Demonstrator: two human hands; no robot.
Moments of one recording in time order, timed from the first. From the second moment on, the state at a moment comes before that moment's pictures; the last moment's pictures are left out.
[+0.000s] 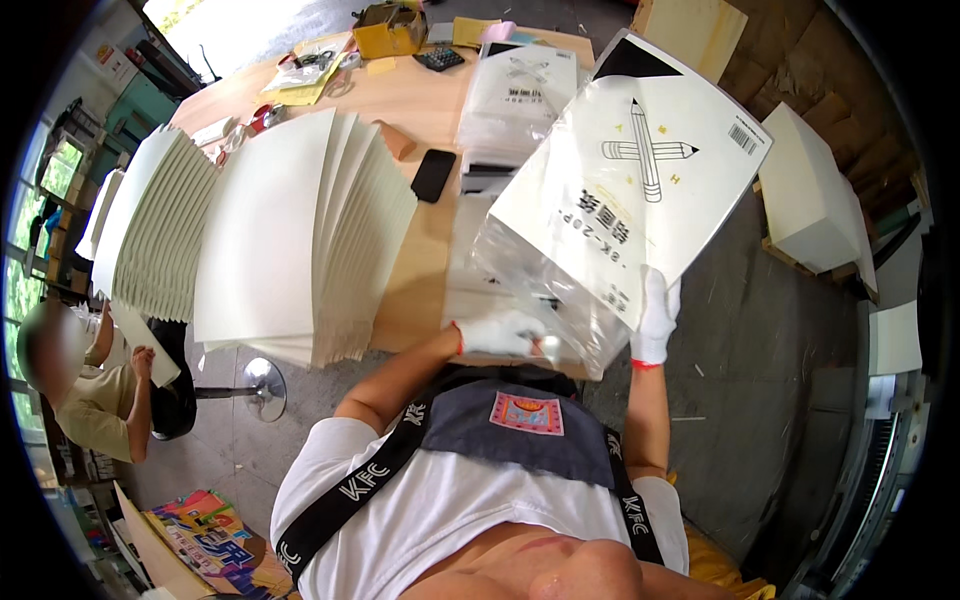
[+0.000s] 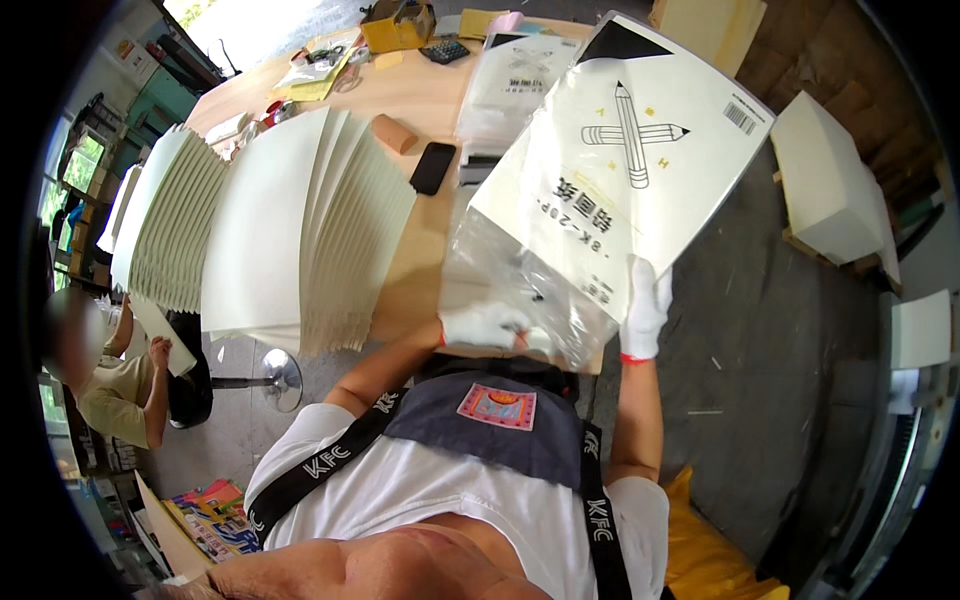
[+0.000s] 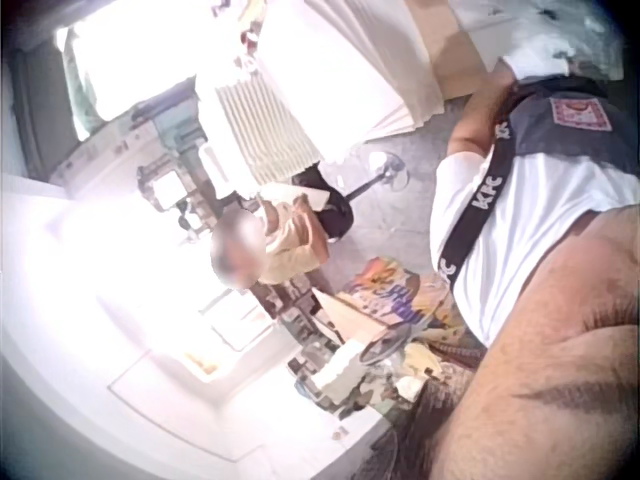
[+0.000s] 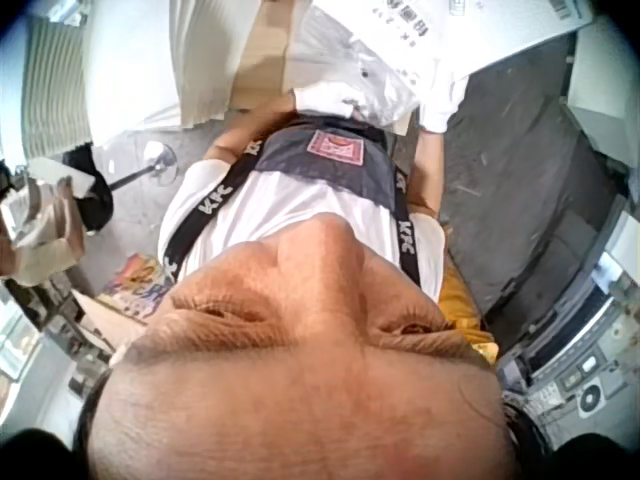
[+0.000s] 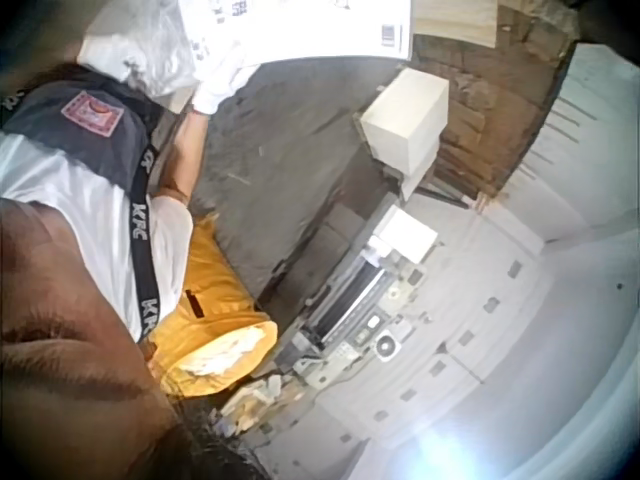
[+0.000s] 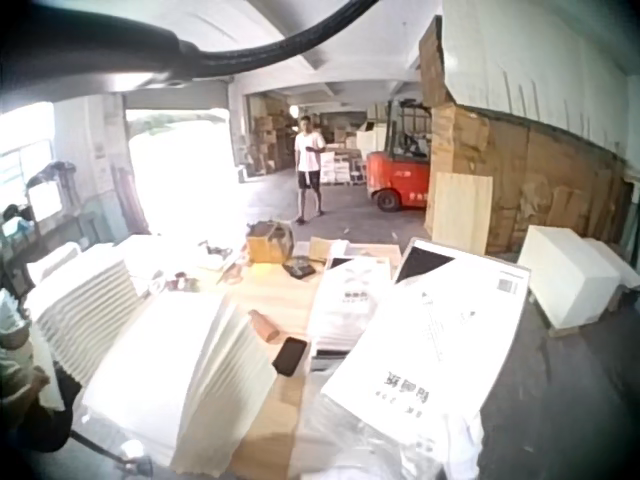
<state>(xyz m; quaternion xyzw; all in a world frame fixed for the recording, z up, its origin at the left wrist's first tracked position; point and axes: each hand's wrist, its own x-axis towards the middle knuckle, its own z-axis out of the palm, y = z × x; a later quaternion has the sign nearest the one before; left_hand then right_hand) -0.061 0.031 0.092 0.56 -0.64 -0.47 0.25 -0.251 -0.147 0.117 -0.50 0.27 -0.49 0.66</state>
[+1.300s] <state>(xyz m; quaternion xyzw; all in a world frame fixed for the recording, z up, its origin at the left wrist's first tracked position) 0.236 -0.226 0.036 0.84 -0.30 0.19 0.40 0.019 -0.409 -0.006 -0.46 0.32 -0.12 0.82</state>
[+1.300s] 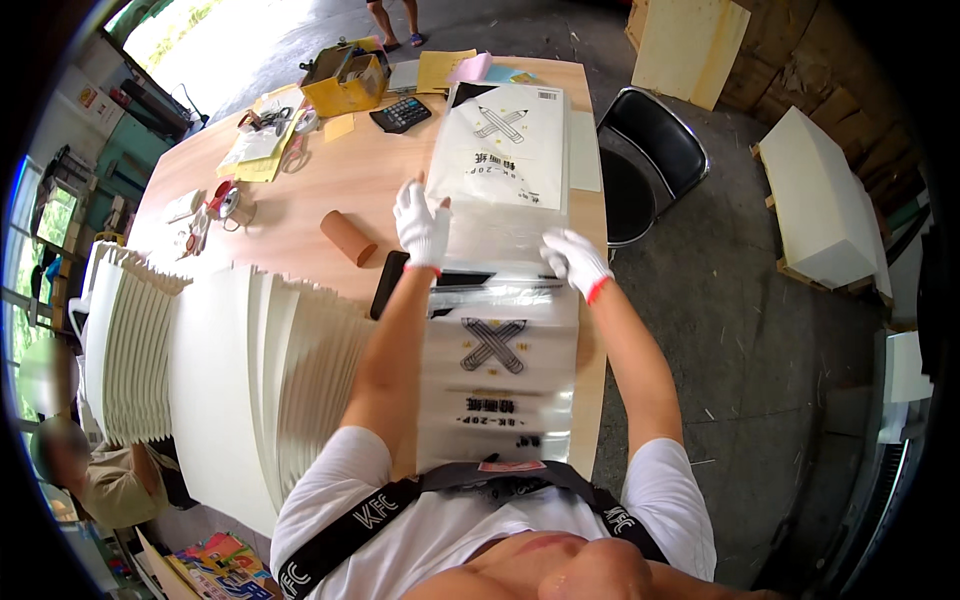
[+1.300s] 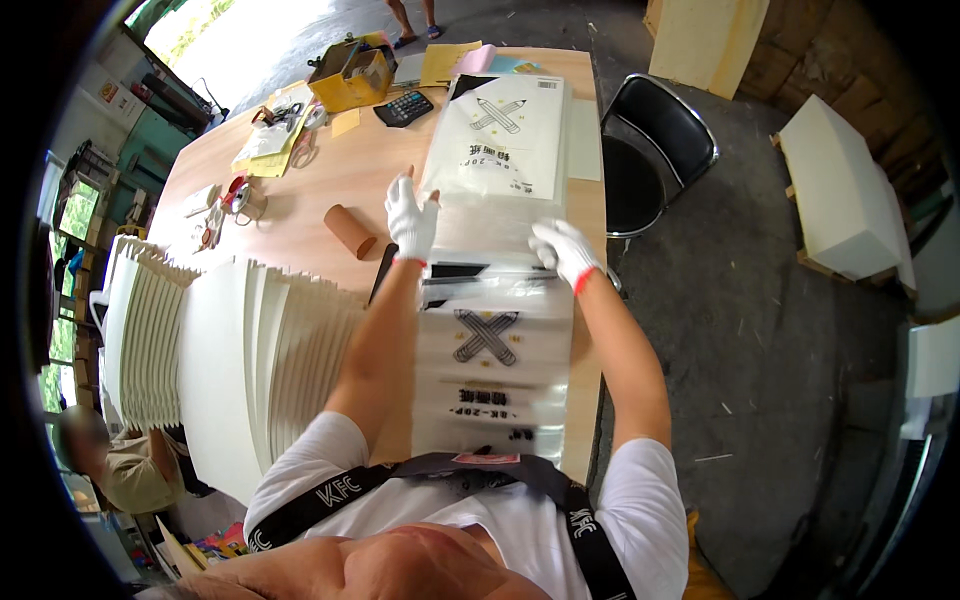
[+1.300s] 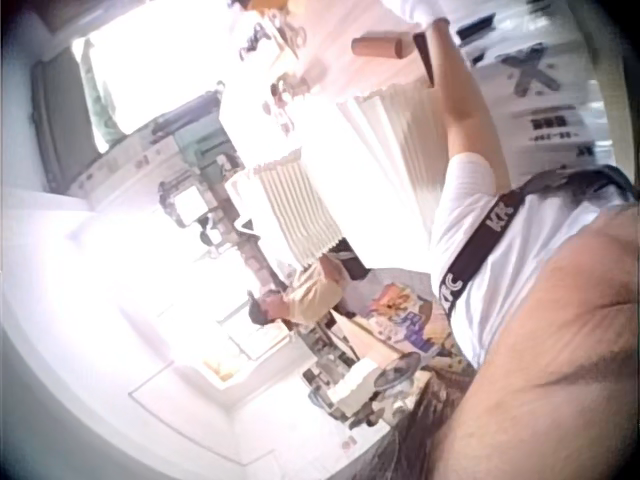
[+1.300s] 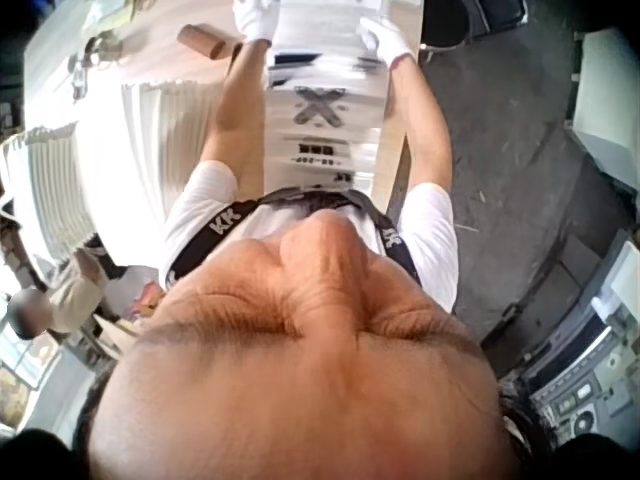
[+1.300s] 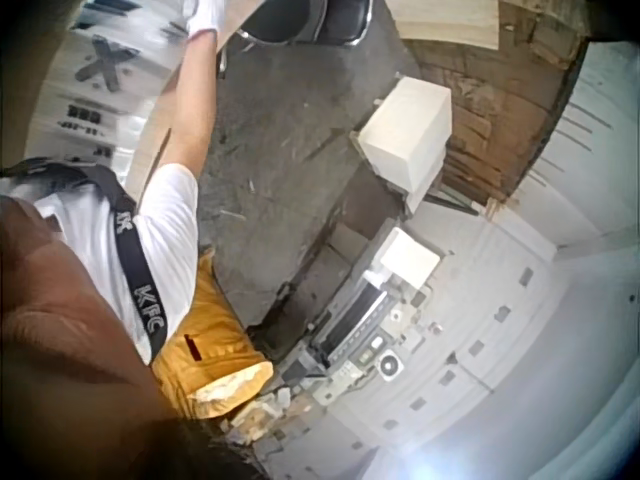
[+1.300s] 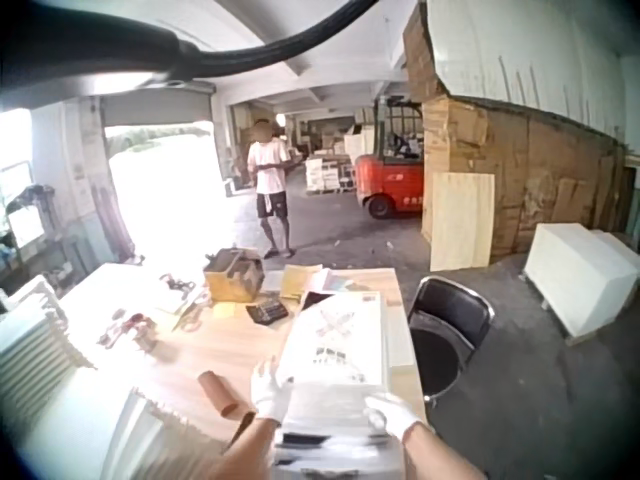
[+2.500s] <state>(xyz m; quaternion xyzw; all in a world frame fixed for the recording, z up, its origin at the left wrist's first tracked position) -0.047 0.031 -0.021 0.72 -0.57 -0.33 0.23 -0.317 -0.003 0.018 -0.41 0.40 -0.13 0.81</state>
